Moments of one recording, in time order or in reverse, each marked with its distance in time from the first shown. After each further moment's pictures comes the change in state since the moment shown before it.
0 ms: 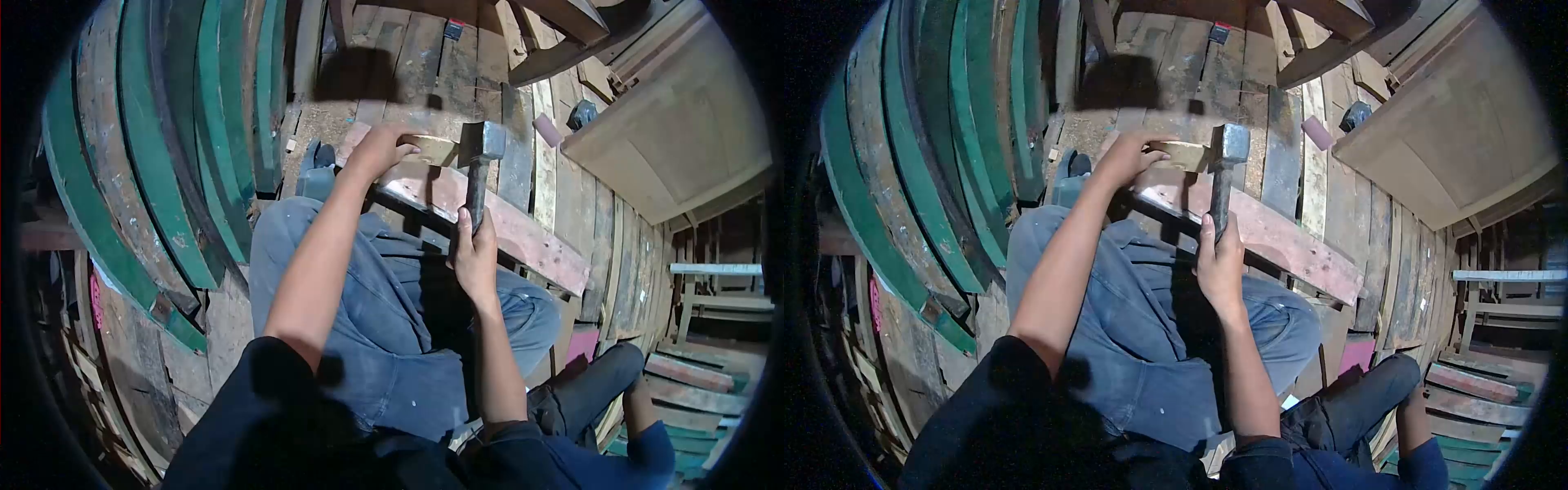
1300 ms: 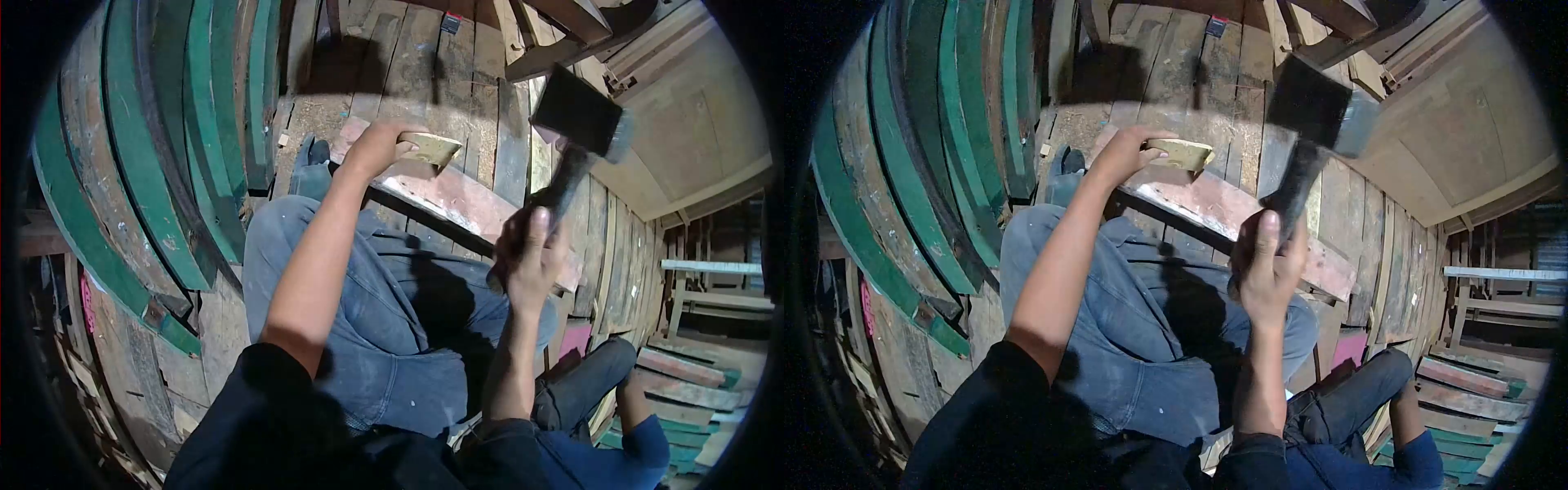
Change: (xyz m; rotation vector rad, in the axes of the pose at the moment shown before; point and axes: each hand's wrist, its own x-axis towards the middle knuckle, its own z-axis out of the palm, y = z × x) left_hand -0.002 0.009 -0.004 -0.013 0.002 0.007; right_hand -0.003 -0.075 -0.047 0.453 0.116 -0.126
